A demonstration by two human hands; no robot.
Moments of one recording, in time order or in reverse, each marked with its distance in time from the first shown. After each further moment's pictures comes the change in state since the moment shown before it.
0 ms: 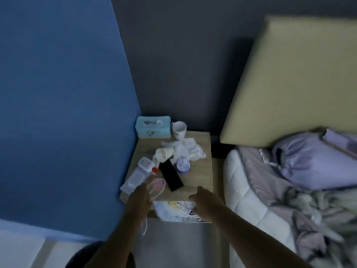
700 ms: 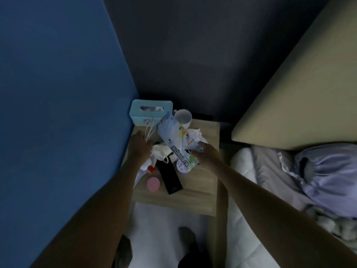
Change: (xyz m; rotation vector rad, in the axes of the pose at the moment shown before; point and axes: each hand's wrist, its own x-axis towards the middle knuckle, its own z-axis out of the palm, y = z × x) left_hand 0.223 0.065 -0.057 -0.132 0.146 -0.212; right_hand 0.181 0.056 -0.116 0.770 0.206 0.212
